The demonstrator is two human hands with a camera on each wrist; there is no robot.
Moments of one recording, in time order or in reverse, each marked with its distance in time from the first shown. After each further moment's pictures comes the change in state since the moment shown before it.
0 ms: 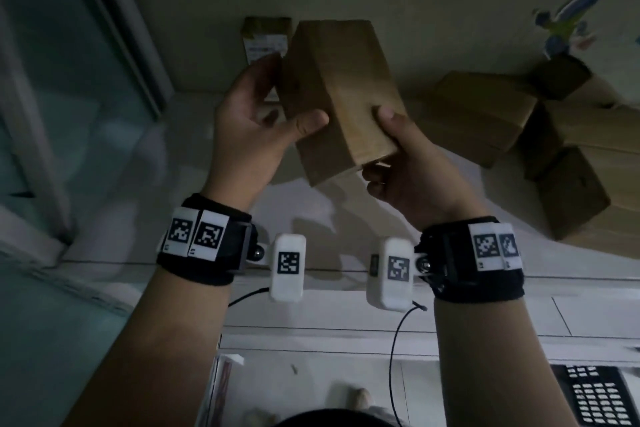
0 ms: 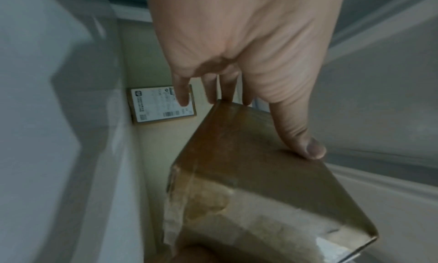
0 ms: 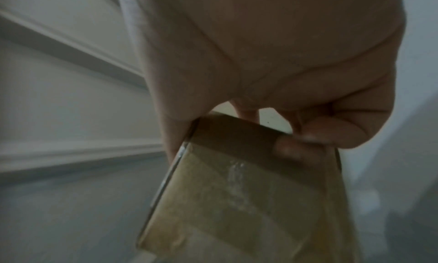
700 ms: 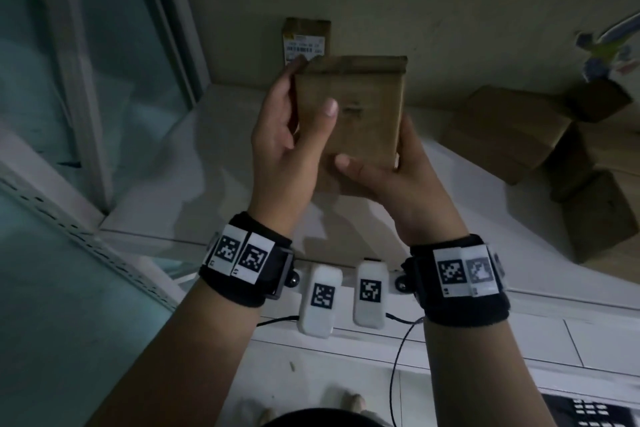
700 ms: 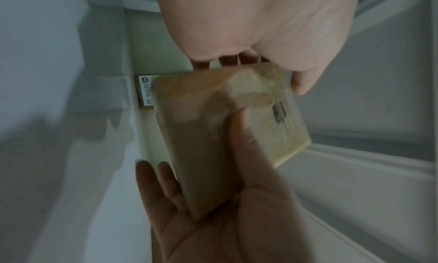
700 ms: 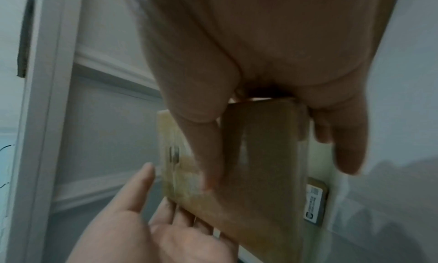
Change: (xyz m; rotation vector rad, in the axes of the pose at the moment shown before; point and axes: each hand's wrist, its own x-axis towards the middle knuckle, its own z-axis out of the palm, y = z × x) left_hand -0.042 0.010 0.016 -0.055 0.191 0.094; right_hand -0.013 0.012 0.044 -0.239 -0.005 -0.247
